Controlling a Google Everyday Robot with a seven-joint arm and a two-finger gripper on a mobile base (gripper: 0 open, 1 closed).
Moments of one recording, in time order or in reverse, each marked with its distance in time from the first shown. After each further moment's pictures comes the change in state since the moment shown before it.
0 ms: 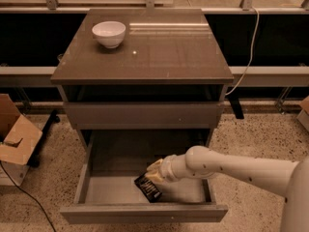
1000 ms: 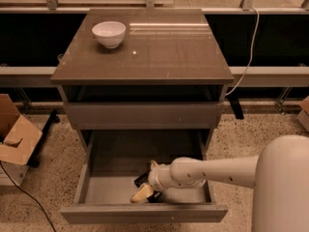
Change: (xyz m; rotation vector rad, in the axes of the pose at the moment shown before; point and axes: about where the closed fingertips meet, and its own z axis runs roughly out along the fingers) arm 0.015 0.021 0.057 0.035 0.037 0.077
